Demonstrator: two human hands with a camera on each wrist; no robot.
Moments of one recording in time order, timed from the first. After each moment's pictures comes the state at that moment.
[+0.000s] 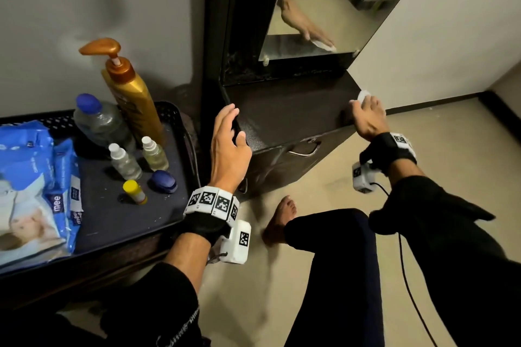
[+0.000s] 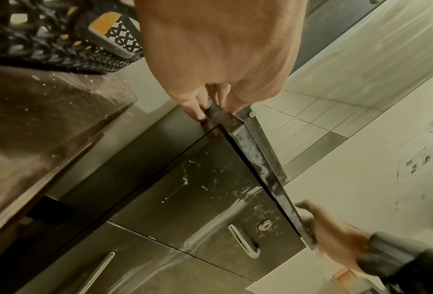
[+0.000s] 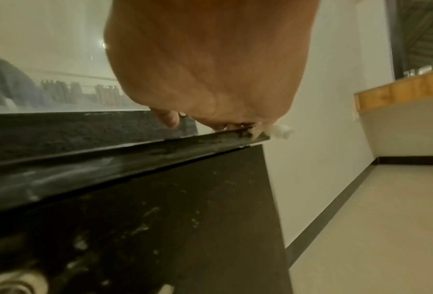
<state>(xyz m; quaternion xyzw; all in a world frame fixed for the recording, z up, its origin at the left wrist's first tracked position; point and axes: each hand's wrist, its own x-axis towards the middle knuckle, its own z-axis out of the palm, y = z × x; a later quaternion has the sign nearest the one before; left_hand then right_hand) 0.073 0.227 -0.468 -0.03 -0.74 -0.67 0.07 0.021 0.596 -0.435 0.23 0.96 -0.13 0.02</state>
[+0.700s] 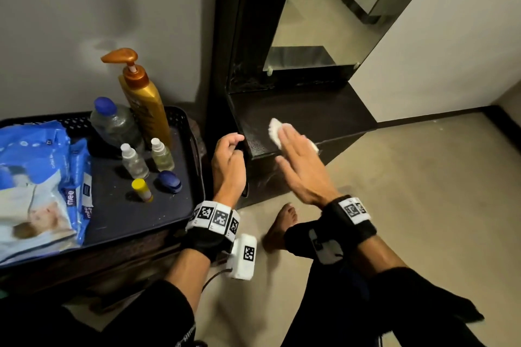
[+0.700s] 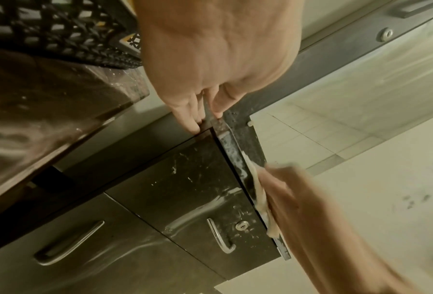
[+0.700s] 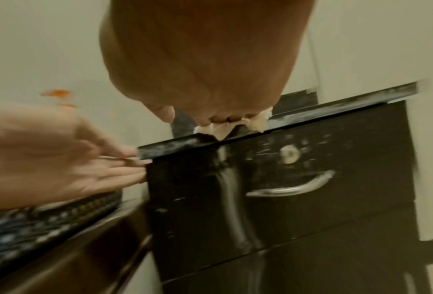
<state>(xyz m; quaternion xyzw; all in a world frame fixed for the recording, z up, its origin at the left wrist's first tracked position) 0.092 0.232 -0.471 0.12 -0.64 -0.76 0.03 0.129 0.409 -0.424 -0.13 0.97 -0.18 -0.01</state>
